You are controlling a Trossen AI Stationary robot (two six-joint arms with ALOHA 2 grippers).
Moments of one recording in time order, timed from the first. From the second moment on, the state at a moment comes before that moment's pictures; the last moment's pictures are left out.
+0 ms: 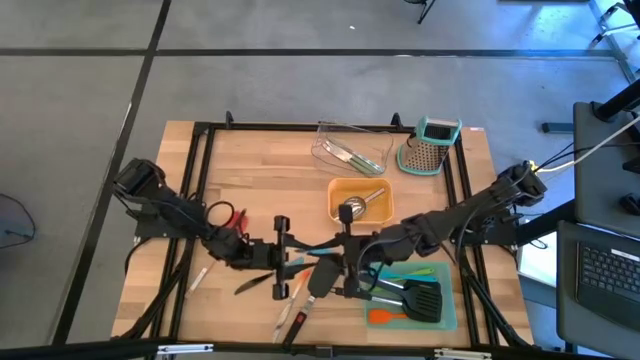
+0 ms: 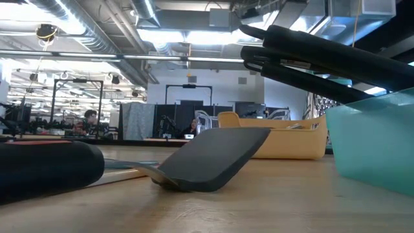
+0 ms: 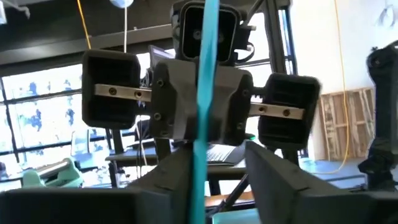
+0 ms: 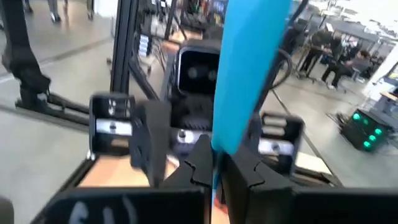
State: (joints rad) left arm -0.56 1.59 0.78 1.20 -0.51 0.33; right arm 0.46 1.61 1.33 0.15 0.41 -0.20
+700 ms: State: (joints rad) left arm -0.81 1.50 0.79 1.26 -0.79 0.63; right arm 0.49 1.61 1.55 -0.95 0.51 0.40
